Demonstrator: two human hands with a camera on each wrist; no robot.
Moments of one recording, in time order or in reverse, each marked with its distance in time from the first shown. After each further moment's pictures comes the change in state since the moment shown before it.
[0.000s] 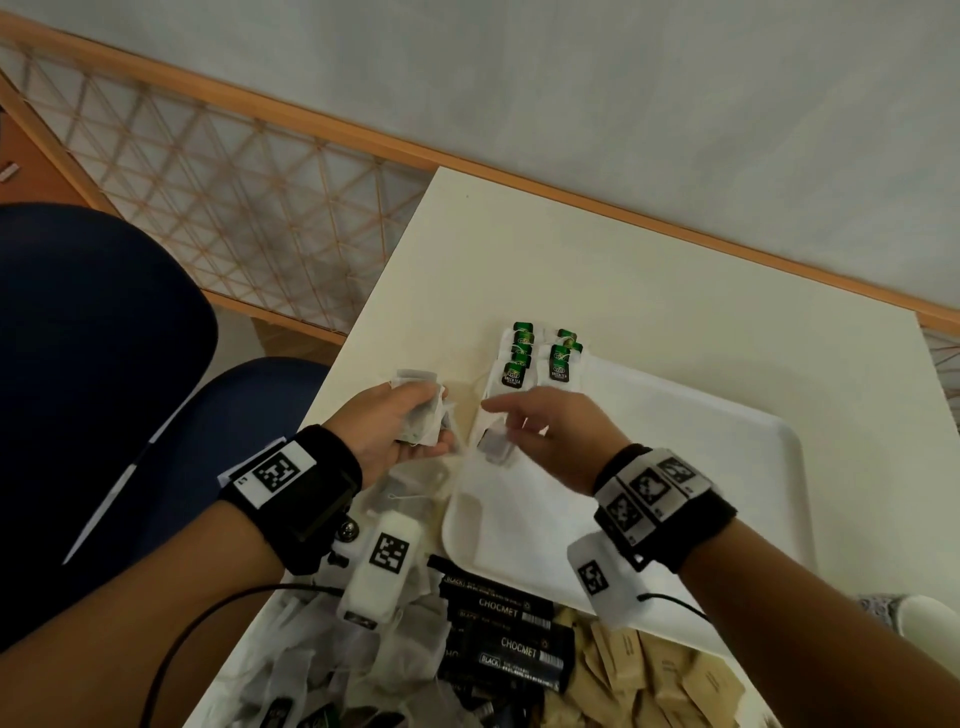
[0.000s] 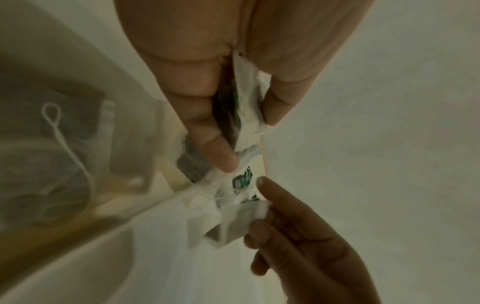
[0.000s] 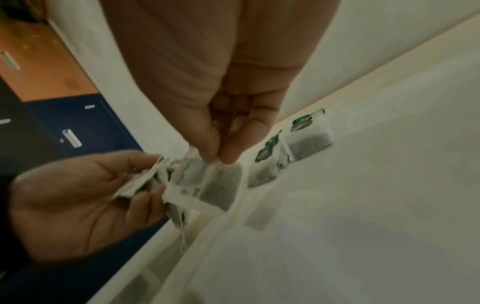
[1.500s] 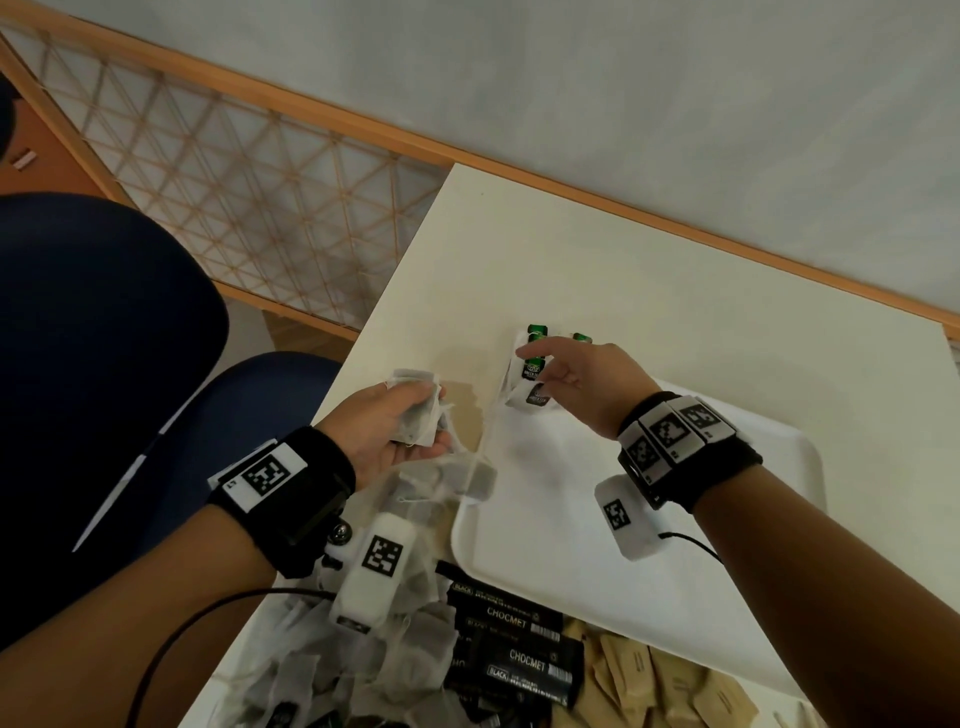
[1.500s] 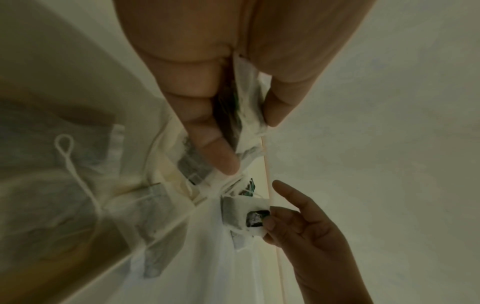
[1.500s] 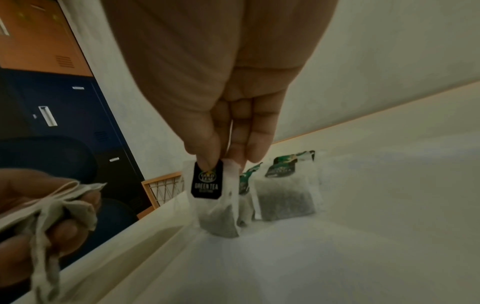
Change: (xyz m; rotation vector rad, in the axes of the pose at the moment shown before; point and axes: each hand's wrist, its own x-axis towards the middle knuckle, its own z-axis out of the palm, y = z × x) left_hand 0.001 0.002 -0.013 -0.007 0.041 -0.015; right_hand 0.039 0.017 -0.033 -0.077 -0.045 0.146
